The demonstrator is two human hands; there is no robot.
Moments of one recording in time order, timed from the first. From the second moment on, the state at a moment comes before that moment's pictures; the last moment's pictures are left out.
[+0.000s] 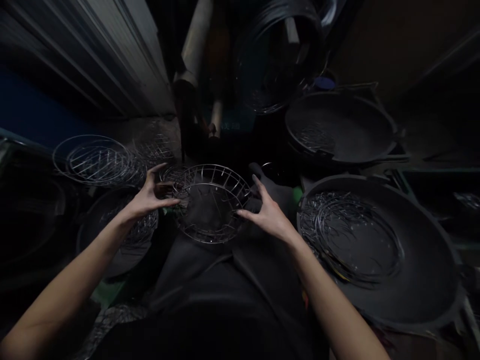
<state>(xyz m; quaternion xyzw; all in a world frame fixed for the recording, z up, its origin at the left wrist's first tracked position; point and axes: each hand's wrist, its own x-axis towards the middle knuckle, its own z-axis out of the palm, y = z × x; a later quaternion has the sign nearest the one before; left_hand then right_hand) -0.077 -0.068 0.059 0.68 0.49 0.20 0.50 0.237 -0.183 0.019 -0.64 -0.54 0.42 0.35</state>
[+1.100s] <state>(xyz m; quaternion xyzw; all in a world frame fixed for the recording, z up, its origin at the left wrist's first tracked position) -0.082 -0.026 -0.008 0.47 0.46 0.40 0.63 0.236 -0.063 0.063 -0.68 -0.66 0.25 0.17</state>
